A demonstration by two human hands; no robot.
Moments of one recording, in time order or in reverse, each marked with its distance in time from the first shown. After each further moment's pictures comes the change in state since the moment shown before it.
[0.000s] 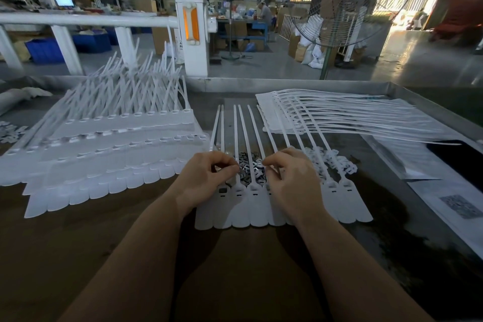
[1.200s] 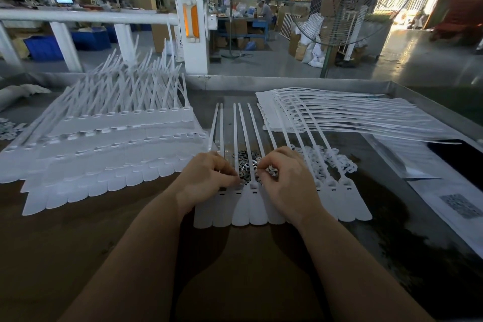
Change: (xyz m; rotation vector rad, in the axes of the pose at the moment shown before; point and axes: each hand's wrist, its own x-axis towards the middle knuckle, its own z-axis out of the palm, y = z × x) left_hand 0.002 0.003 0.000 0.107 -0.080 -0.112; right_hand -0.001 0.002 0.003 0.008 -0.096 -0.057
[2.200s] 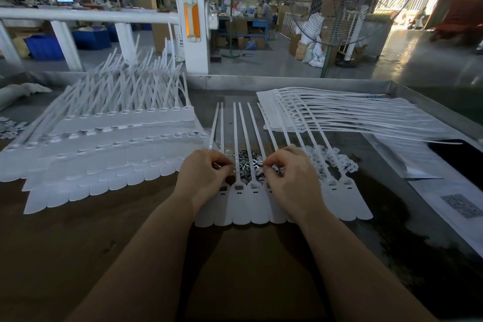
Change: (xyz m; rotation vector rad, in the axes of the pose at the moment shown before) left_hand 0.005 -0.010 0.009 0.132 0.289 -0.007; right_hand 0.002 -0.001 -0.001 0.058 0.070 0.075
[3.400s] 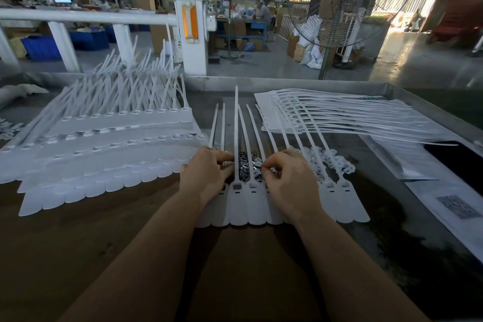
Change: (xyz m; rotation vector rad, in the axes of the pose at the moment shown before) left_hand 0.013 -0.003 0.013 0.080 -0.057 -0.069; right_hand 0.000 0.001 0.000 -0.075 0.006 0.002
